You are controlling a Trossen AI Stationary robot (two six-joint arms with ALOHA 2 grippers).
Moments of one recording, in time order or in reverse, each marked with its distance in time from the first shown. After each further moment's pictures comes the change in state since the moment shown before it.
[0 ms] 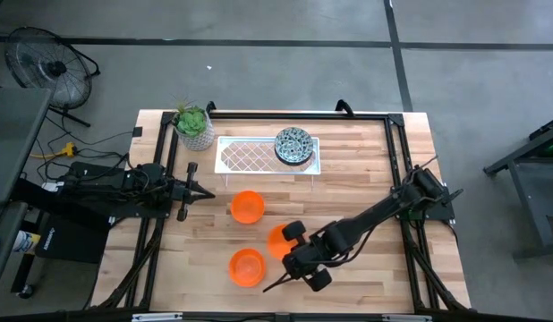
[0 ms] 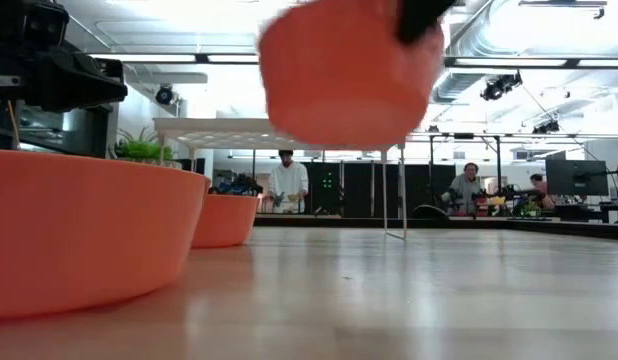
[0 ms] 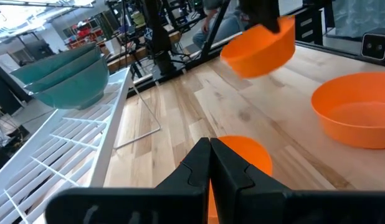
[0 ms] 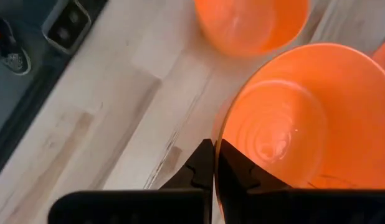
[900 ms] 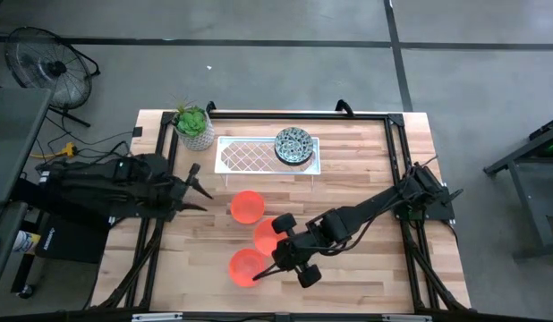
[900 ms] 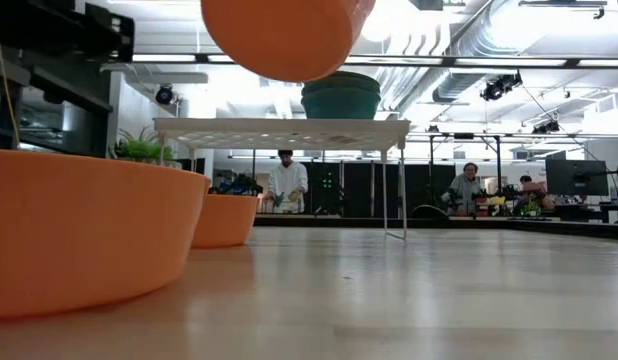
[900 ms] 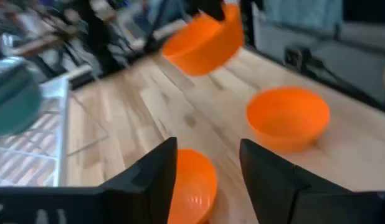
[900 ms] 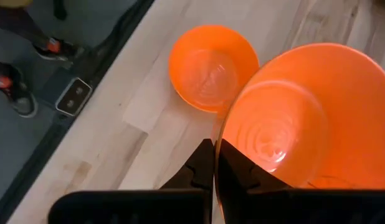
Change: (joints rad) left arm -0.001 0.351 0.342 -0.208 0.207 0.004; right arm -0.056 0.000 0.144 0.013 -0.031 -0.031
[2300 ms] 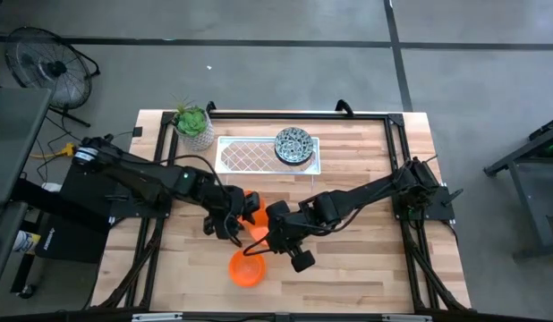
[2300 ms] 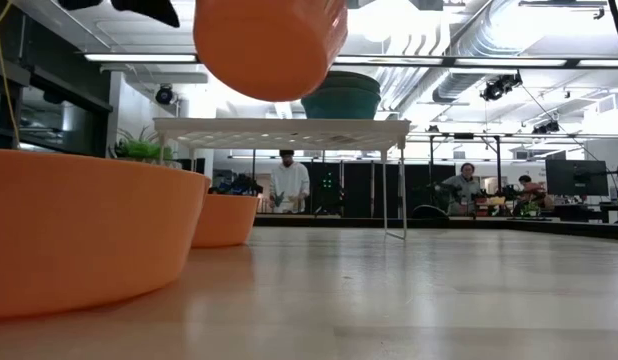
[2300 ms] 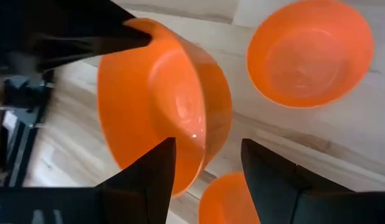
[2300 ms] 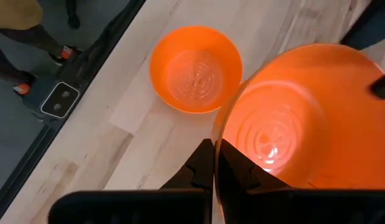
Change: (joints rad) left arm -0.265 0.998 0.772 -0.301 -0.252 0.579; right arm -0.109 0.000 0.000 0.014 -0.128 -0.057
